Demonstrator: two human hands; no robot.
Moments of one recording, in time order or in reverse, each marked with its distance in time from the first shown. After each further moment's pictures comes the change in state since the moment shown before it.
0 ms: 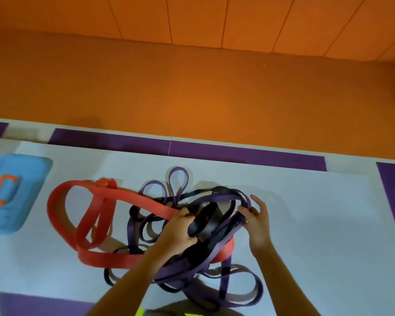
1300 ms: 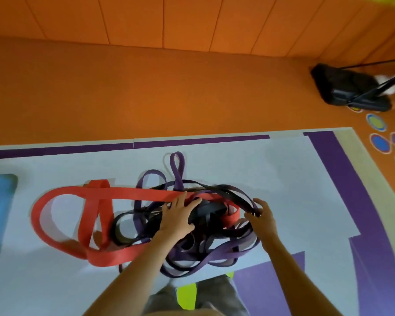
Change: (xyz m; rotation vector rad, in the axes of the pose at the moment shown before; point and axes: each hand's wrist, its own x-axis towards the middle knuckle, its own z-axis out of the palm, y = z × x) left_hand -0.035 -0.048 -0.009 0.318 -0.136 0.170; right_hand -0.113 0.061 -0.013 -0.552 0.354 -0.061
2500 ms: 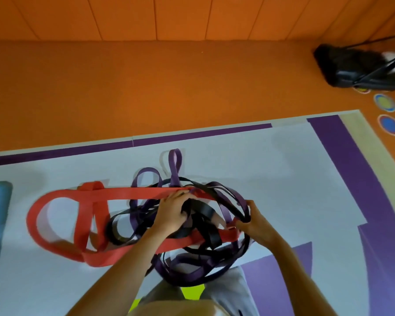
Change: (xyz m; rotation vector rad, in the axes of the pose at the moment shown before) left_hand 0.017 -0.010 0.002 -0.274 0.199 0.118; right_hand -0.021 -0.006 -0.017 -0.064 -0.455 -0.045
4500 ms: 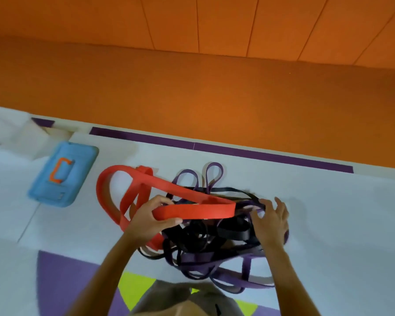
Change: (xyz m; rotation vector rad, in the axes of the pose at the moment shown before) left_hand -0.112 0.039 -0.097 -0.469 0.361 -0.482; right_hand 0.087 -0.046 0.003 -0.472 0.289 -0.208
